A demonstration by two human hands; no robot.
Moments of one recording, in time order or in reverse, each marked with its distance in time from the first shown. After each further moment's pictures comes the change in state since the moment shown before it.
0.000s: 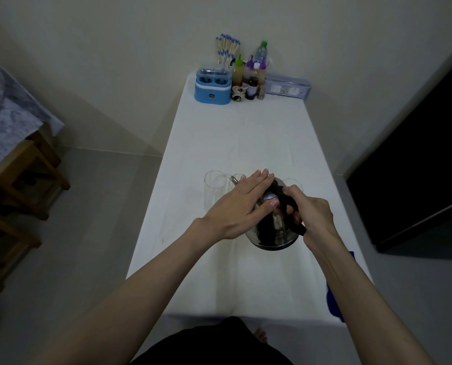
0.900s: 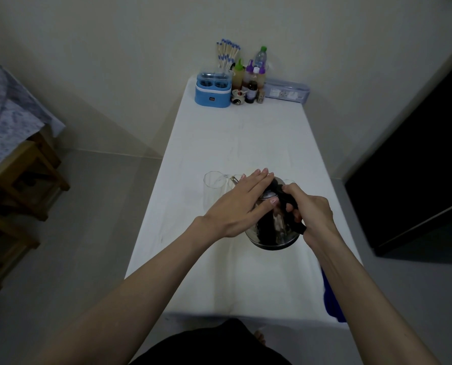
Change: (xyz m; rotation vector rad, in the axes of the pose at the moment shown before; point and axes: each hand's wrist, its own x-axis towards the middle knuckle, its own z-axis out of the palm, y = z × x) left_hand -0.001 0.007 0.001 -0.017 0.019 0.003; right_hand -0.006 -0.005 -0.005 -0.017 -0.011 -0.009
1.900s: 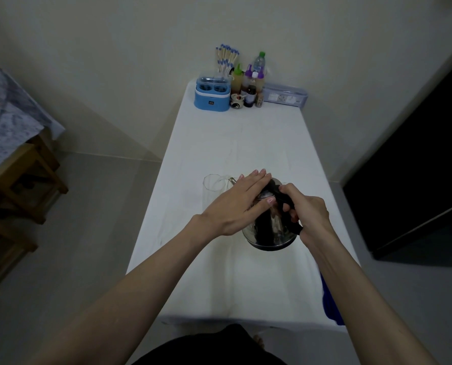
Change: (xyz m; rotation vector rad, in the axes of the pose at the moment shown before) left_hand 0.003 -0.004 -0.007 0.014 -0.003 0.012; right_hand -0.001 -0.005 0.004 0.003 -0.003 -0.002
